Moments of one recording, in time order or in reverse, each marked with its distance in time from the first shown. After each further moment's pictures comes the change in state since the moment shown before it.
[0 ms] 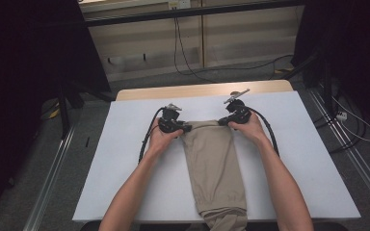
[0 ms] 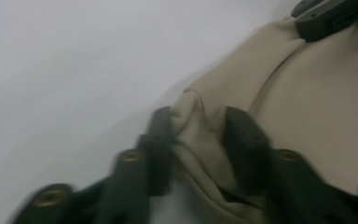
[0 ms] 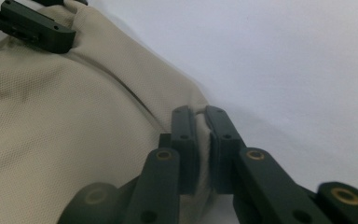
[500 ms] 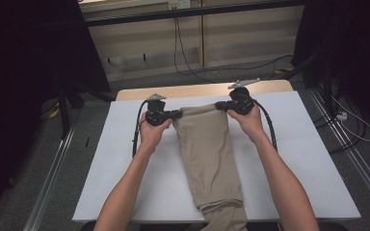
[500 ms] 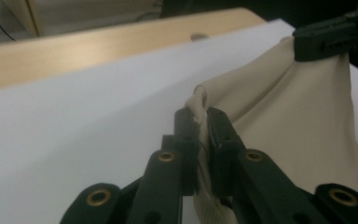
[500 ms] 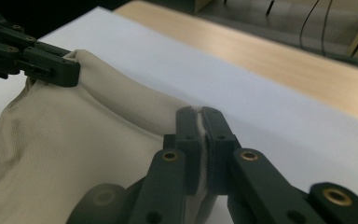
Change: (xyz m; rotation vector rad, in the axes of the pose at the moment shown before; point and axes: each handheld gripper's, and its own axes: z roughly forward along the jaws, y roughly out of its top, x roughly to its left) left arm 0.001 0.027 -0.065 -0.264 0.066 -0.078; right arm 0.022 0.036 -0.051 -0.282 -0.042 0.045
